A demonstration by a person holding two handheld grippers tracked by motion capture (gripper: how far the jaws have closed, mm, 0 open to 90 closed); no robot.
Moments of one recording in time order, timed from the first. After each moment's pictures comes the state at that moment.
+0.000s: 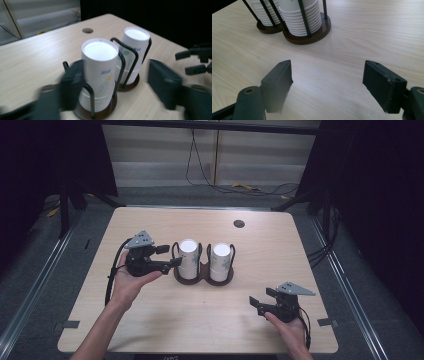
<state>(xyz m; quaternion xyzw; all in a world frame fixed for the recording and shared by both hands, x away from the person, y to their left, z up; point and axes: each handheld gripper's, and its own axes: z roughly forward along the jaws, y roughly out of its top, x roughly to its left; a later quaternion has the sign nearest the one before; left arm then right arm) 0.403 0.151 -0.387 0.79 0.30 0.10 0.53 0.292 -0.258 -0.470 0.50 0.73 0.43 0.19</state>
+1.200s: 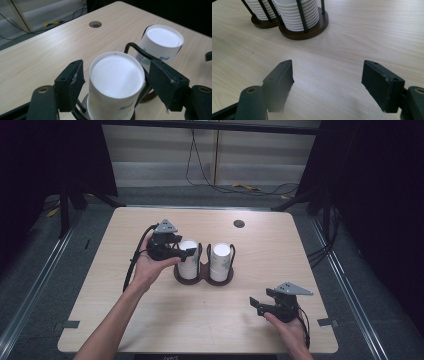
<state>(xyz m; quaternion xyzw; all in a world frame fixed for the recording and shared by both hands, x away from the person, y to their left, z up) 0.447 0.105 -0.388 0.82 0.30 0.14 0.46 0.294 -0.258 -0.473 0.50 0.74 0.41 0.19</state>
